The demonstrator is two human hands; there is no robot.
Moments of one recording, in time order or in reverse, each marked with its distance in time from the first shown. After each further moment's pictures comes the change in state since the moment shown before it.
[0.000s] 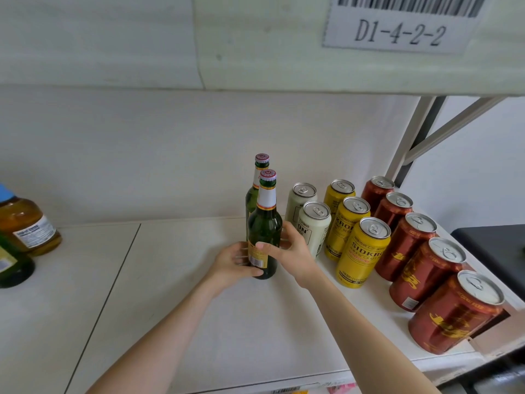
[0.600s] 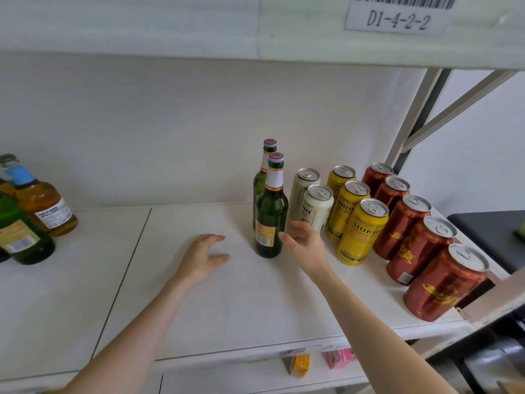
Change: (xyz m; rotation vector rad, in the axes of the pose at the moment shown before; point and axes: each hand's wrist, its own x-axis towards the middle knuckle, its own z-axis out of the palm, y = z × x) left_hand -0.052 -0.015 -0.060 0.636 0.212 0.116; right_hand -0.036 0.018 -0.001 -0.165 0.230 0.088
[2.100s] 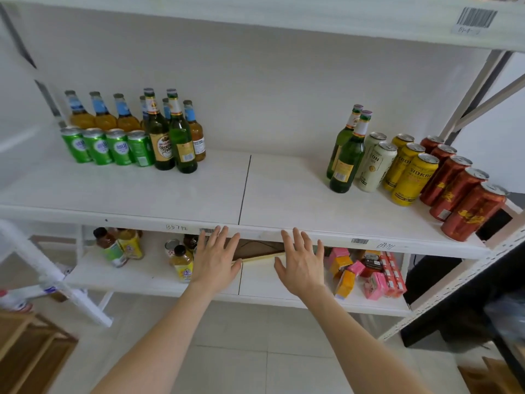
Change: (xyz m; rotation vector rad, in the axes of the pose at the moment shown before) left_hand -0.334 -0.104 -0.102 0.772 0.152 0.096; right_hand -0.323 -0.014 0.157 -1.130 -0.140 -0.464
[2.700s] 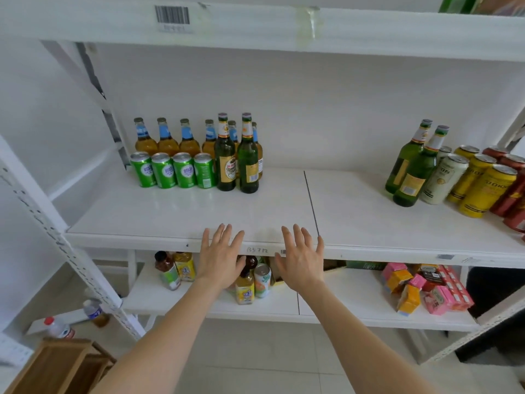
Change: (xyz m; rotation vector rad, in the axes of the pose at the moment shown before) left_hand 0.009 -0.225 -0.019 0.029 -0.015 0.004; right_hand 0.077 -0.221 -0.001 0.041 0.039 0.043
